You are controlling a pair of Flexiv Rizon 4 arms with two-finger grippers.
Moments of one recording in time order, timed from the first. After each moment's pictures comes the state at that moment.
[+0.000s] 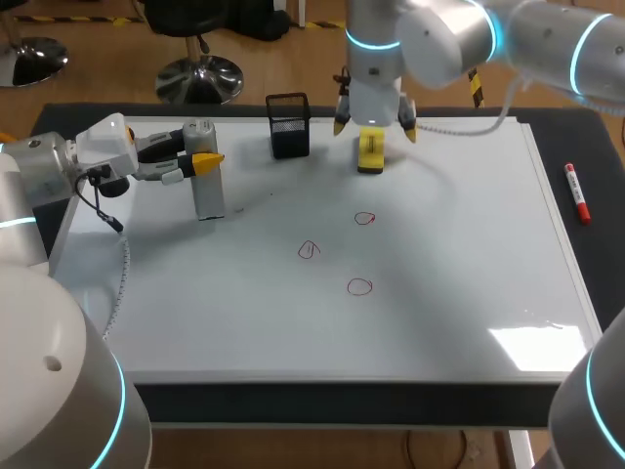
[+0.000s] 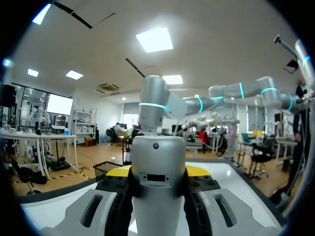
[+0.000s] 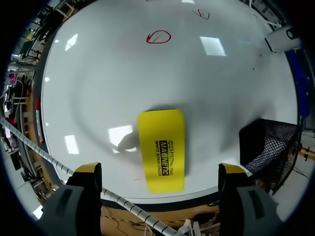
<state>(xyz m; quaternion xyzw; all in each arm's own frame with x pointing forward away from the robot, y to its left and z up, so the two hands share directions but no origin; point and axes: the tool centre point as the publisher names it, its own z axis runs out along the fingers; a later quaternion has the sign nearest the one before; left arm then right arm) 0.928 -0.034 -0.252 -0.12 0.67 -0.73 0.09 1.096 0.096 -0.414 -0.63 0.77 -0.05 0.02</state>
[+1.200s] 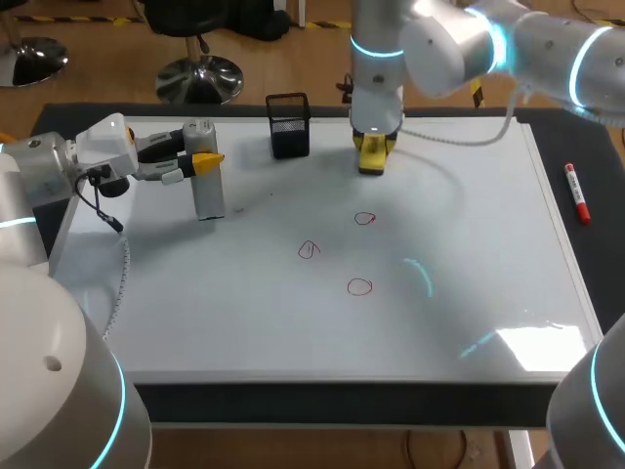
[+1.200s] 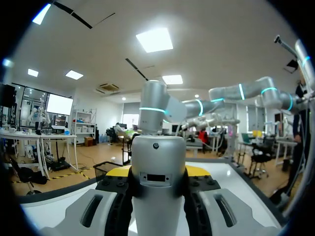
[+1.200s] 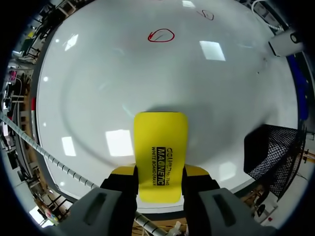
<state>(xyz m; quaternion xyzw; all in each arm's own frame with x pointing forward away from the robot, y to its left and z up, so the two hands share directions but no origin) 0.928 -0.034 -0.251 -0.12 0.67 -0.73 0.09 1.090 0.094 -0.431 -0.64 0.77 -0.03 0.01</state>
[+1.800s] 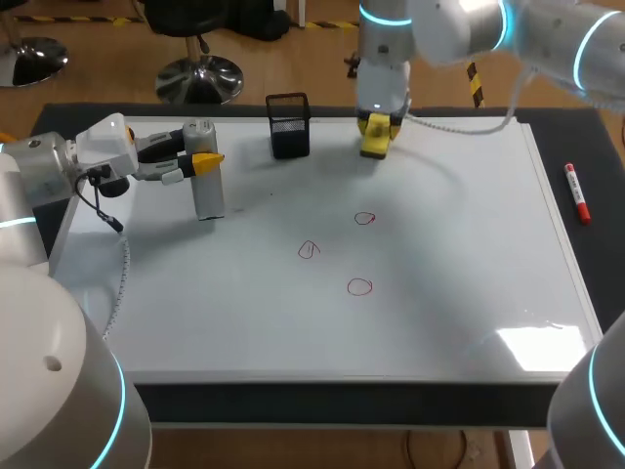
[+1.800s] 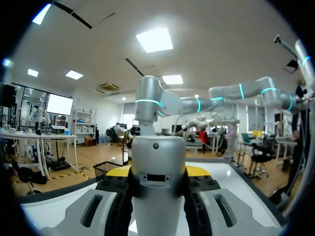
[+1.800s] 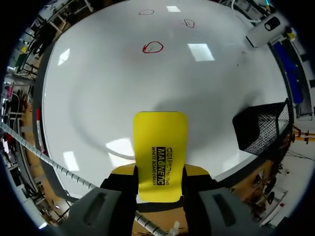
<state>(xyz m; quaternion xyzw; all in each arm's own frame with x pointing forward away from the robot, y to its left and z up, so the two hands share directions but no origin) 0.928 -0.034 -0.252 -0.12 0.67 -0.73 0.09 1.105 0.081 -0.398 -0.59 0.81 0.00 0.00</state>
